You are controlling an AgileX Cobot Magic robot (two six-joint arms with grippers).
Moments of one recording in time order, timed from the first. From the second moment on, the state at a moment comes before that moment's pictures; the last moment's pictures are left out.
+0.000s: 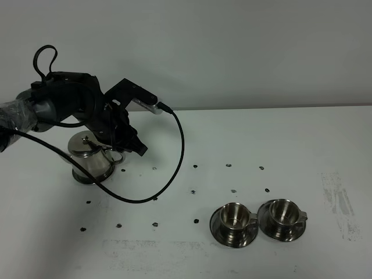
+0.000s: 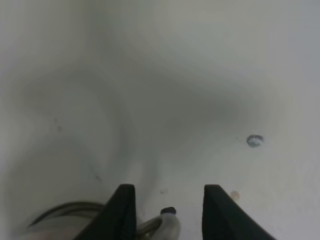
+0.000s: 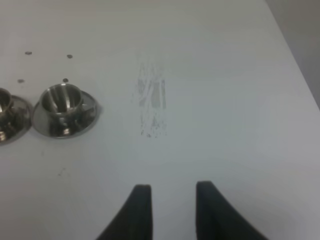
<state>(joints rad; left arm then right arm) -0.27 2.25 -1.79 -0.06 0.66 0.47 -0.11 0.00 -0.49 0.07 1.08 -0.13</state>
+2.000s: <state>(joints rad) -0.30 1.92 -1.45 -0.11 0.63 0.82 -0.11 0.00 -0.49 0.07 1.08 -0.13</state>
